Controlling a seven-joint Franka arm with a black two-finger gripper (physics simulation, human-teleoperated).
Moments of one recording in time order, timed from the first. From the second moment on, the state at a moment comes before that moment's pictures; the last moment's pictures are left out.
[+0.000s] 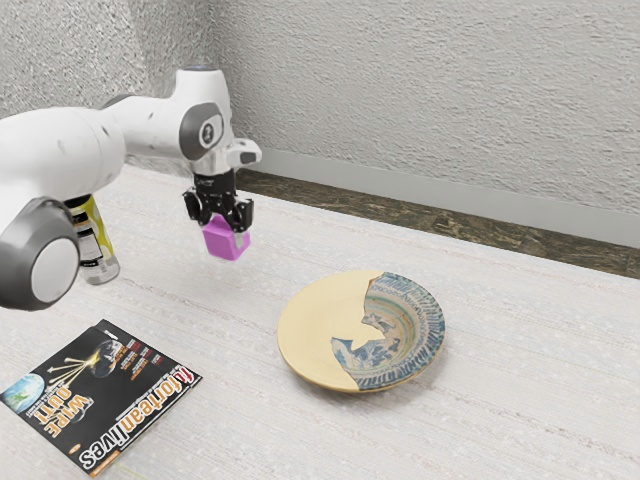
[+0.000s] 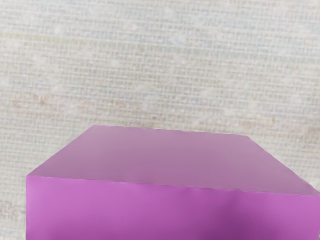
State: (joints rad) arm -0.09 0.60 0.27 -1.35 -0.12 1.83 0.10
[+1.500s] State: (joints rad) arm -0.46 0.58 0.22 -1.47 -0.05 1.83 0.03
